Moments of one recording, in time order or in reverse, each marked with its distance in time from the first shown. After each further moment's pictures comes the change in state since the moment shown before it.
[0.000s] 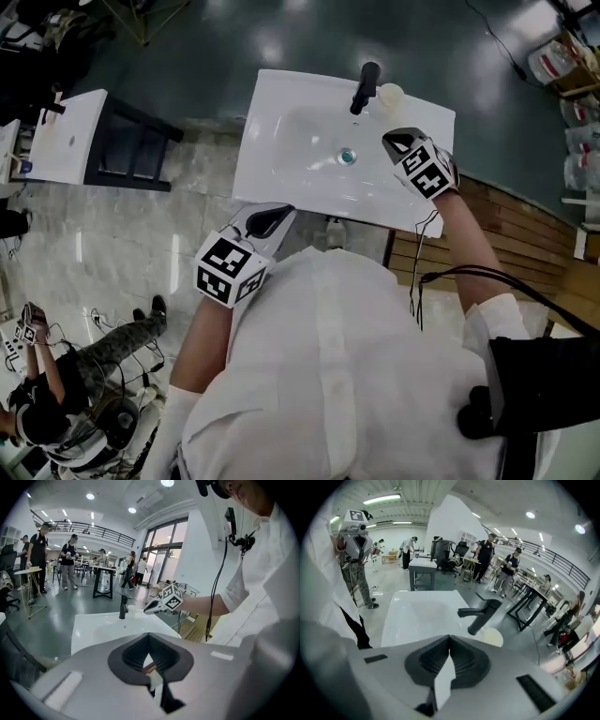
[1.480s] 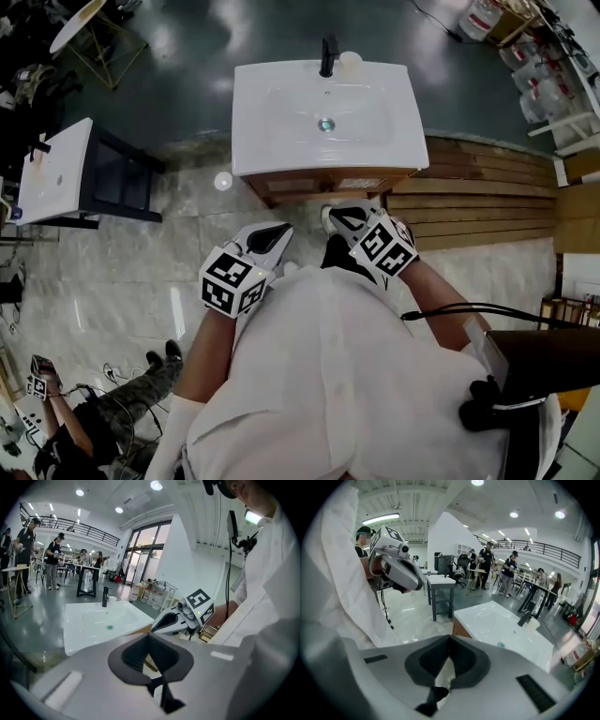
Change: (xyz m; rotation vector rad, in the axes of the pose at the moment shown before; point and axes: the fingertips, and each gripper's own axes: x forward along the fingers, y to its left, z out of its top) left arm -0.111 -0.078 -0.103 0.093 0.000 -0.200; right arm -0.099 0.328 0.058 0.154 -0.135 0.050
